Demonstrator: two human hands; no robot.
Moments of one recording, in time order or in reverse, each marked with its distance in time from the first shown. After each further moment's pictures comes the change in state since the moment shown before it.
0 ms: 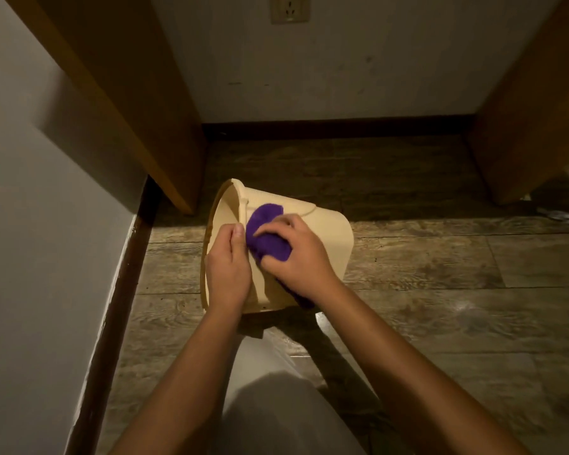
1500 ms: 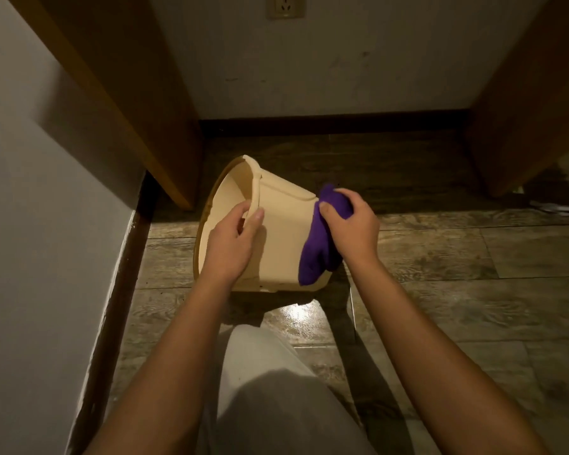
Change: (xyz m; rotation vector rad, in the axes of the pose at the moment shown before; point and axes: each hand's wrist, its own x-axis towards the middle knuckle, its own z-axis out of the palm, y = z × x) left_hand 0.024 0.007 -0.007 0.141 -0.225 0.051; right_hand 0.012 0.050 -0.054 0.123 0.517 0.392
